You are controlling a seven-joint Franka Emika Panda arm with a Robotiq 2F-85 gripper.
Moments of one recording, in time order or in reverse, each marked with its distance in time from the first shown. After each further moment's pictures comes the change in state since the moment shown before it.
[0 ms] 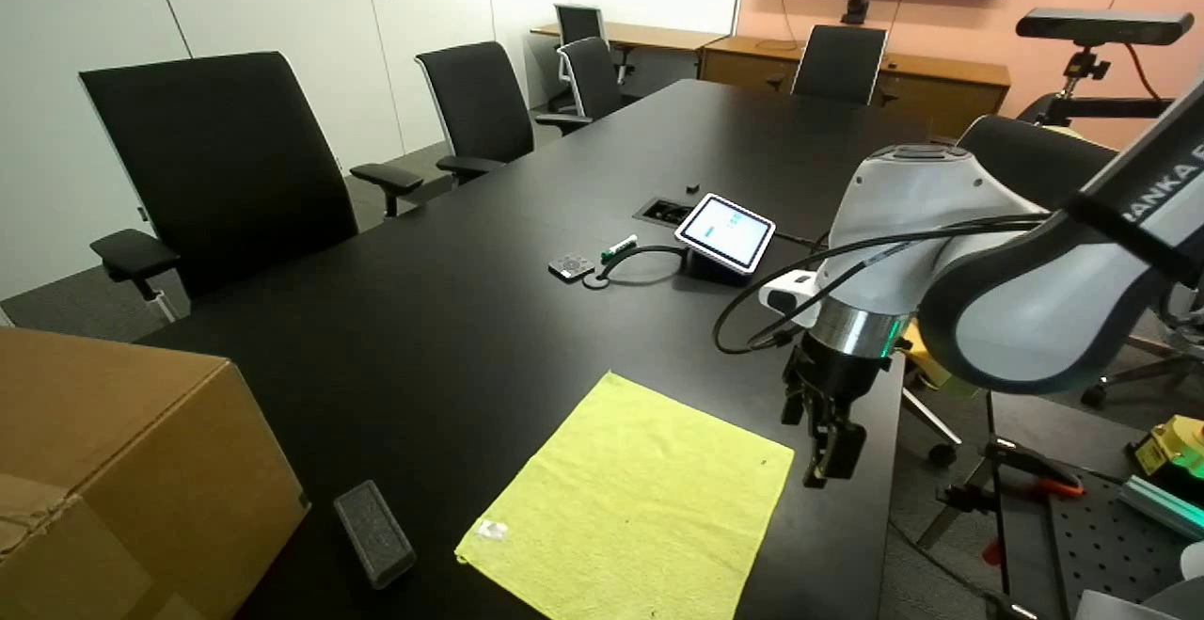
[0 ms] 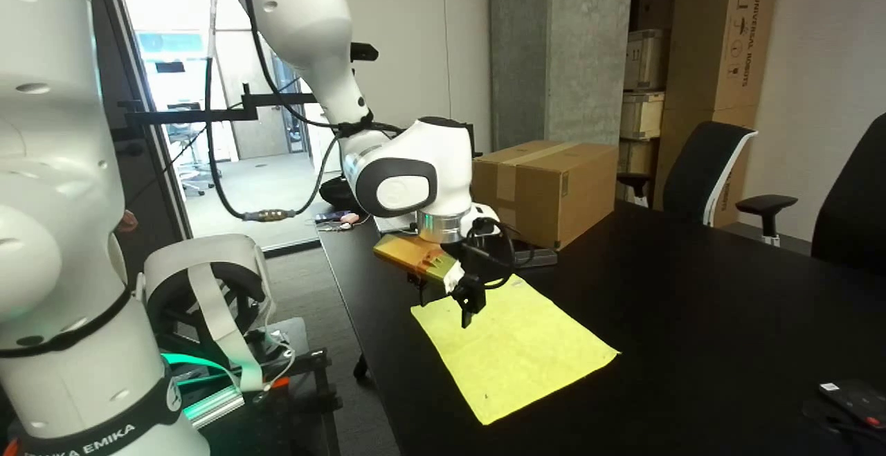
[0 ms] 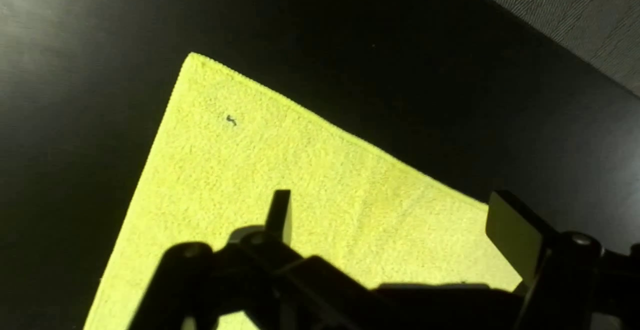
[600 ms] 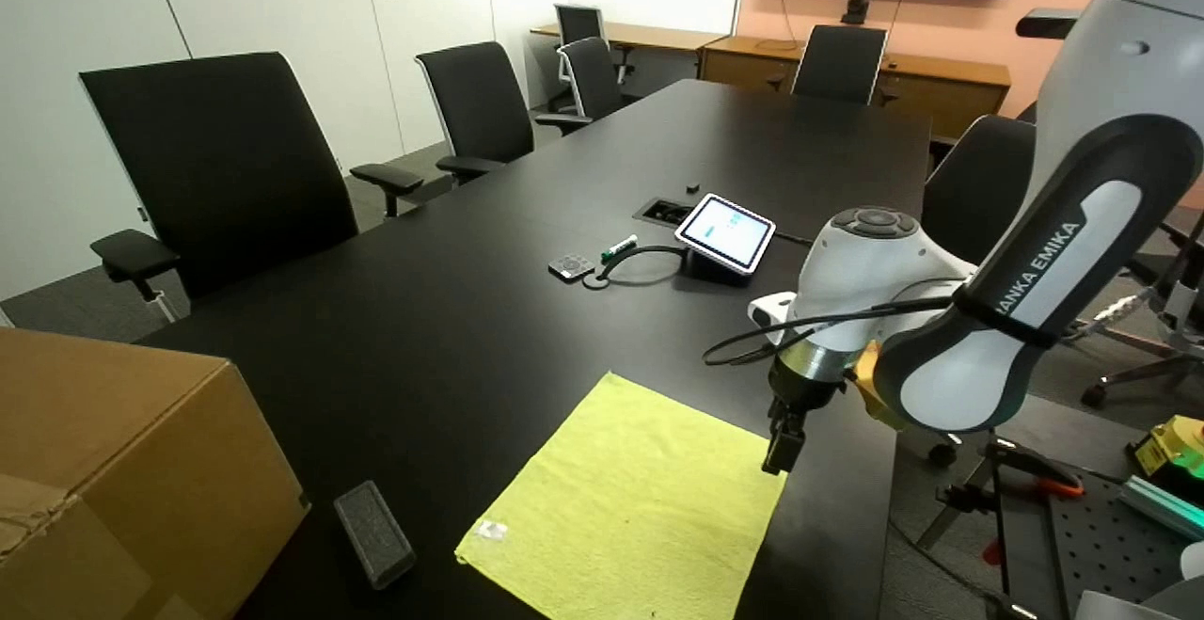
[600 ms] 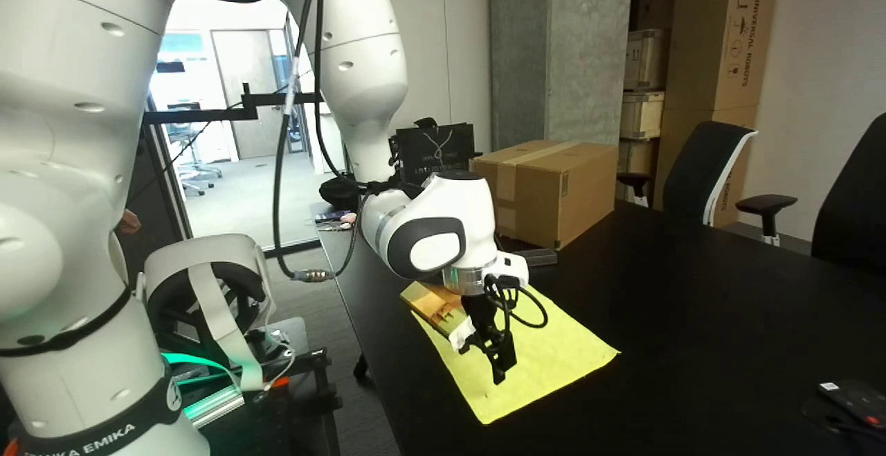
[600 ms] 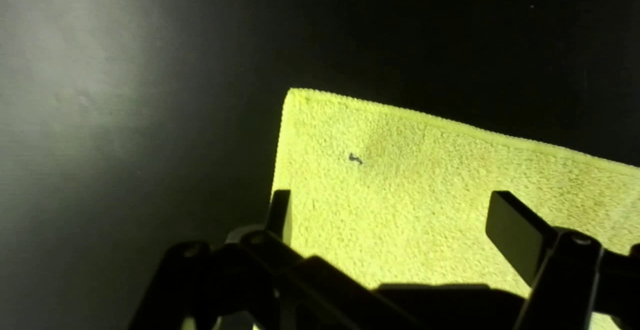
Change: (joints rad) arm 0.011 0.270 -0.131 0.092 -0.239 0.230 0.406
